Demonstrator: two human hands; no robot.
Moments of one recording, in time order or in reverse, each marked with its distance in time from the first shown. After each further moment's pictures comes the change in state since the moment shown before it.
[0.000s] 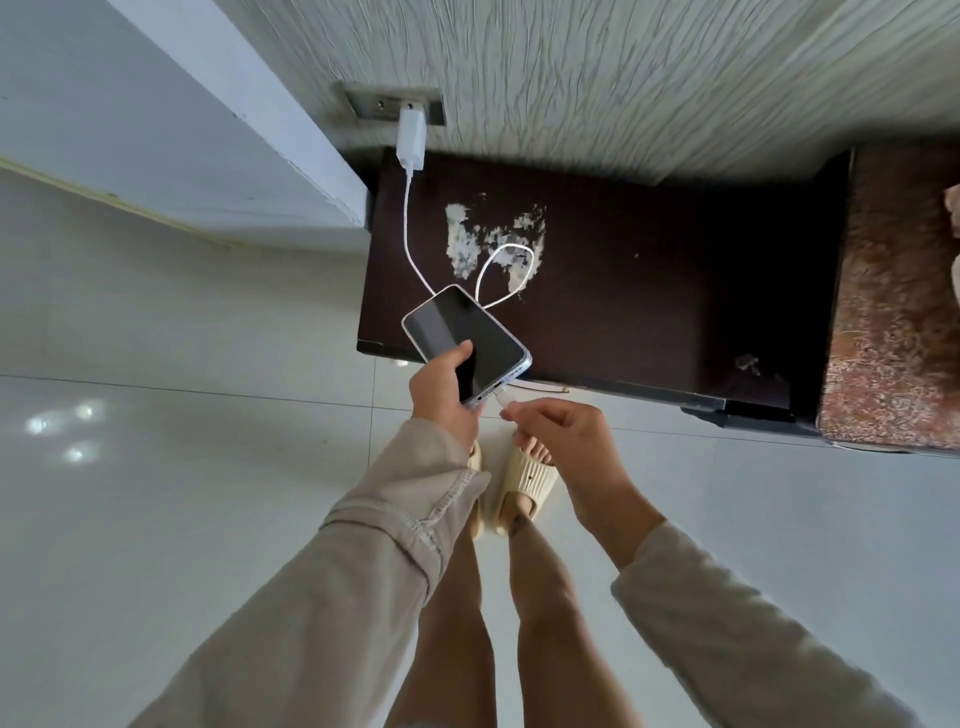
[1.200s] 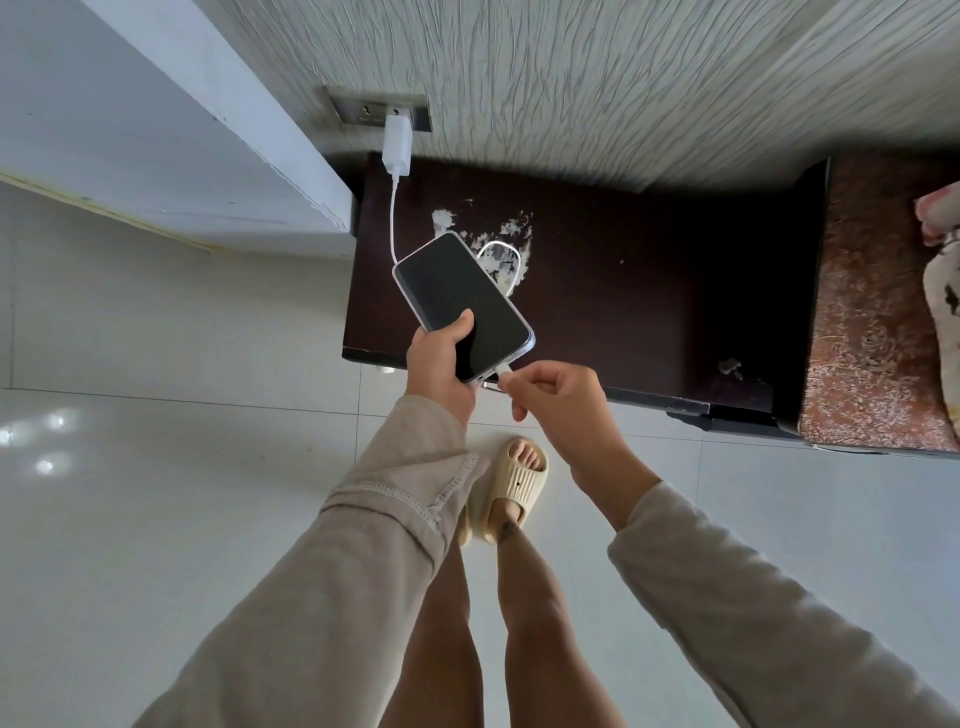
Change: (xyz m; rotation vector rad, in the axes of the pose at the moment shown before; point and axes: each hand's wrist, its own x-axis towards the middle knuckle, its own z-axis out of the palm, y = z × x) left_hand 0.026 0.013 0.017 -0.045 -0.152 0.113; right_hand 0.025 -0.021 -0.003 -0.125 0.028 -0.111
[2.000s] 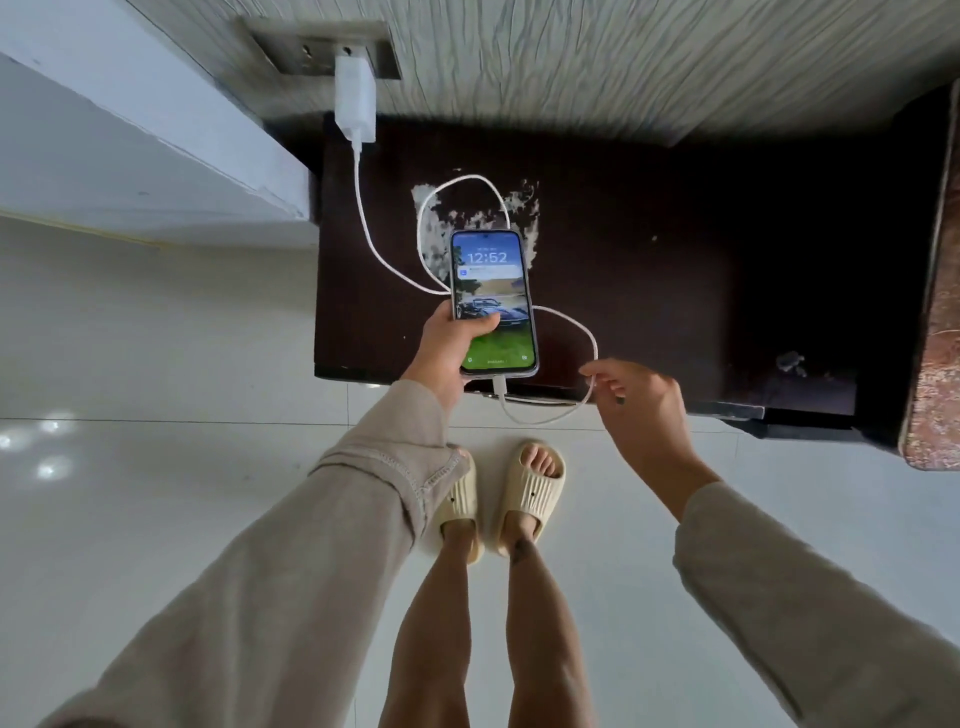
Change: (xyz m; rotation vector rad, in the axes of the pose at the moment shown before) left_hand 0.147 -0.019 -0.005 0.482 -0.082 -0.052; right_hand 0.106 0.089 -0.034 -0.622 0.314 -0.172
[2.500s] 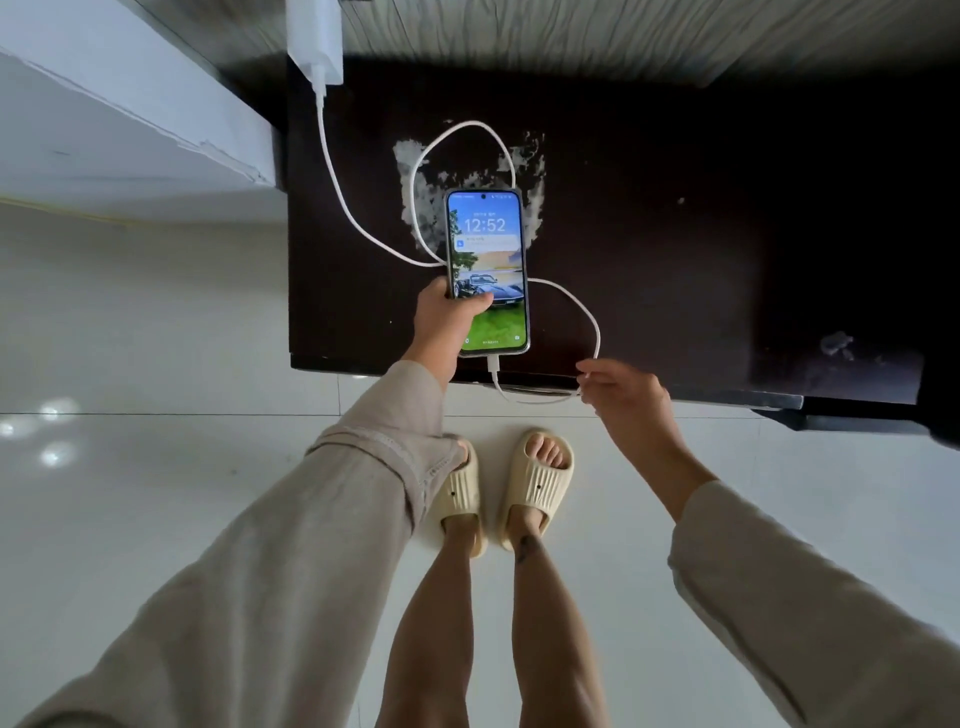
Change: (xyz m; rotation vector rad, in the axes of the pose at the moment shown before) left_hand 0.061 -0.021 -0.005 0.291 0.167 0.138; right_hand 0.019 0.029 0.048 0.313 -0.212 0.320
